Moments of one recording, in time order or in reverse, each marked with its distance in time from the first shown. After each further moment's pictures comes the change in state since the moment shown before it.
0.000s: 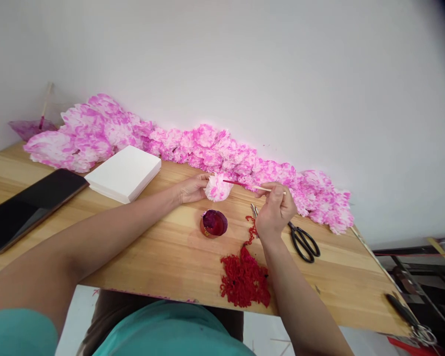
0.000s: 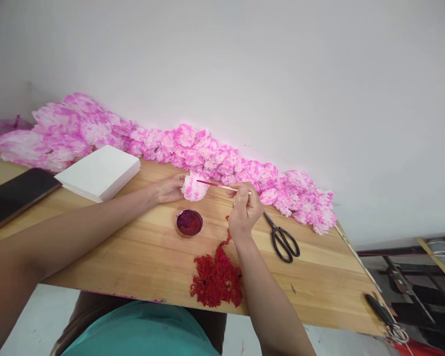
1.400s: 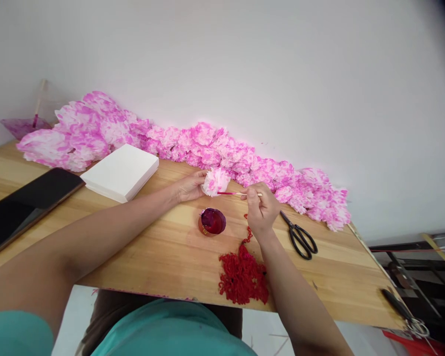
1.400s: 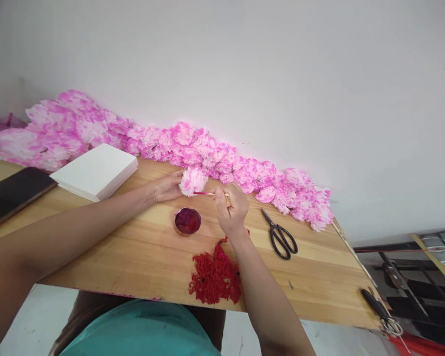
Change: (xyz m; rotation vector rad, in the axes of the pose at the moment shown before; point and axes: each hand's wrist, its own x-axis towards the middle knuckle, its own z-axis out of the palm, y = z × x) left_hand 0.004 -0.002 -0.004 -0.051 0.045 0.044; right_hand -0.002 -0.007 -0.003 -0.150 -0.297 -0.201
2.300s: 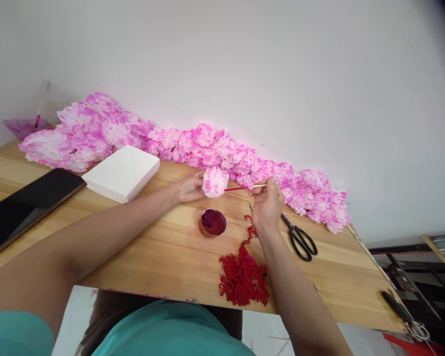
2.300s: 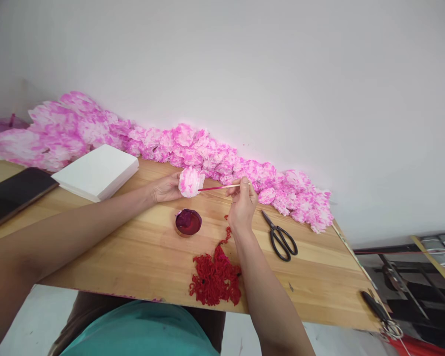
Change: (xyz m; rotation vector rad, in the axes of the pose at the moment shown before) left_hand -0.005 0.004 0.004 -0.050 -0.043 -0.032; right_hand 0.005 0.032 0.010 0.554 0.337 0.645
